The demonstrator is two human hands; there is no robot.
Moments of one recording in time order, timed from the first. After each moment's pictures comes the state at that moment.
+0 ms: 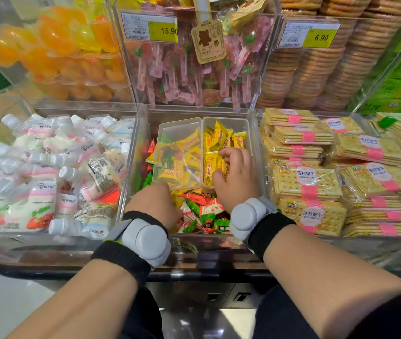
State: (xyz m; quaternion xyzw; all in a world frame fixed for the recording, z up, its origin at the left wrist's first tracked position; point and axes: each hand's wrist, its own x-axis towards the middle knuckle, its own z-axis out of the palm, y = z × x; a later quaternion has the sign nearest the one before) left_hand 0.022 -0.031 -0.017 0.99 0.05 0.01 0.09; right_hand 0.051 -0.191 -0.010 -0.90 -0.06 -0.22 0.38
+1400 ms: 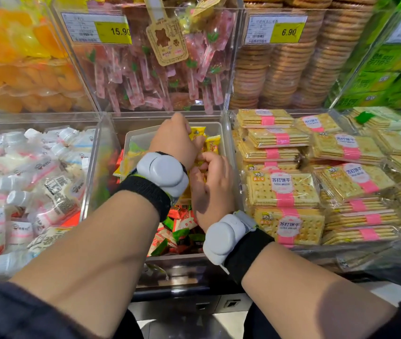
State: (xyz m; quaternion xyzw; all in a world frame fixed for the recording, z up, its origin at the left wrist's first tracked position) left_hand 0.126 -0.118 0.047 0.94 -0.02 0.17 0.31; right_hand 0.046 -0.193 -0.001 -0.83 -0.03 -0.27 0.49
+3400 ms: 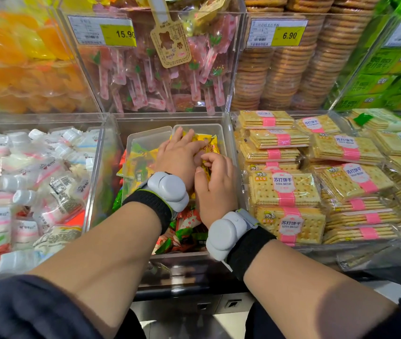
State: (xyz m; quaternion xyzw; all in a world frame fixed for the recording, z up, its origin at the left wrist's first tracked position) left_hand 0.127 -0.107 0.008 0.97 -0.13 0.12 0.19; right_hand 0.049 -0.192 -0.001 -0.82 -0.01 -0.26 0.52
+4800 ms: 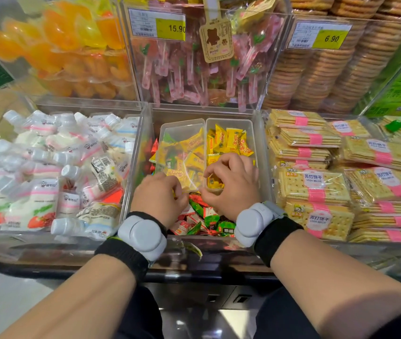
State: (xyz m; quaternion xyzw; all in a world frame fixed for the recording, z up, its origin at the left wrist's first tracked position) left_hand 0.025 -0.028 -0.024 0.96 0.01 0.14 0.23; right_hand 0.050 -0.191 -0.018 -0.94 -0.15 -0.20 0.23
